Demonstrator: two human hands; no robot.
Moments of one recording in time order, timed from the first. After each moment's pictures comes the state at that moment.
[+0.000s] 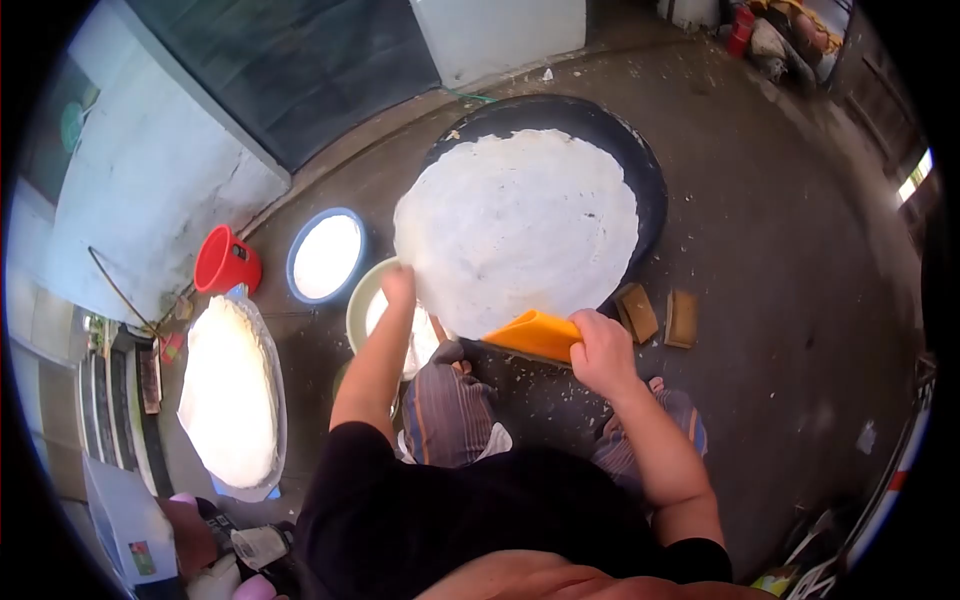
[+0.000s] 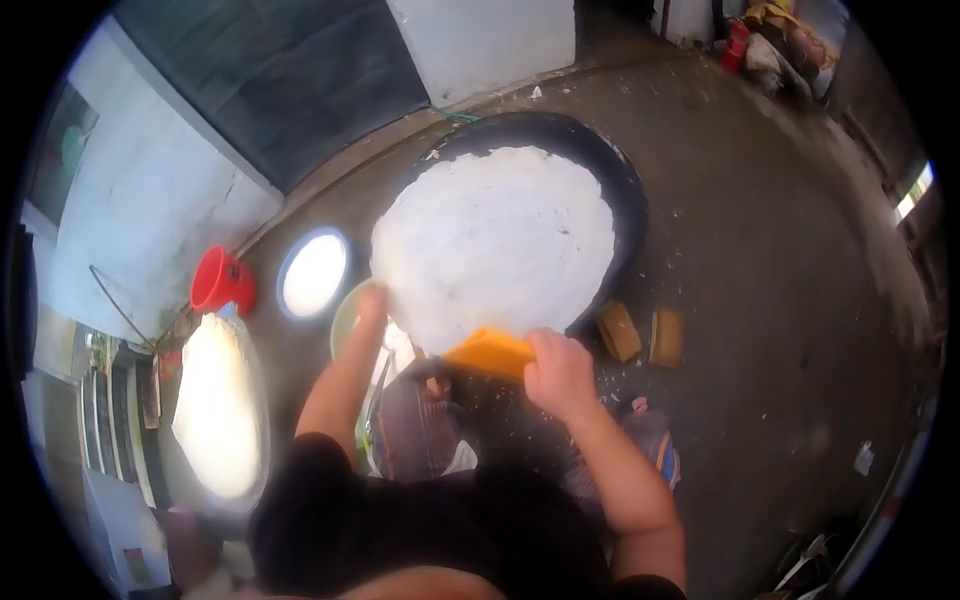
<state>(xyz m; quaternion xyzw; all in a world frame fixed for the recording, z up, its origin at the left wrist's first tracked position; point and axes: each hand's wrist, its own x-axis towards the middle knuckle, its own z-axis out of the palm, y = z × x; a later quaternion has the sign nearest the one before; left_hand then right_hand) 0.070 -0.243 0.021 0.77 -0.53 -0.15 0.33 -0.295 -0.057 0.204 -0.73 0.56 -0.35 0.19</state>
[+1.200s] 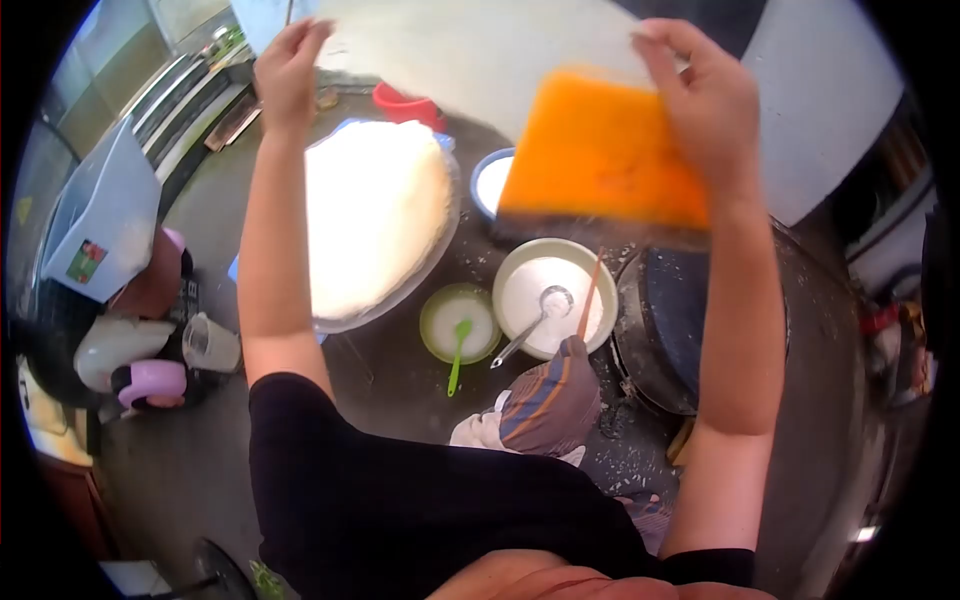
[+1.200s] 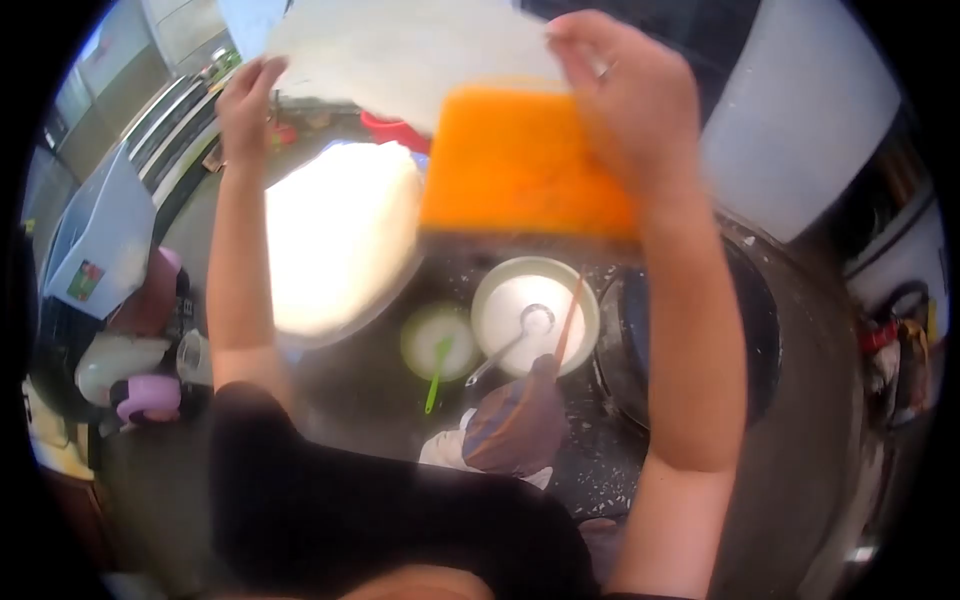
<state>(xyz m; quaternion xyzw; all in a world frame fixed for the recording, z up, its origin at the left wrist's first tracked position) 0.369 0.019 0.447 0.55 -0.43 0.18 0.69 0.053 -0.134 0.477 -0.83 0.16 -0.54 0.00</state>
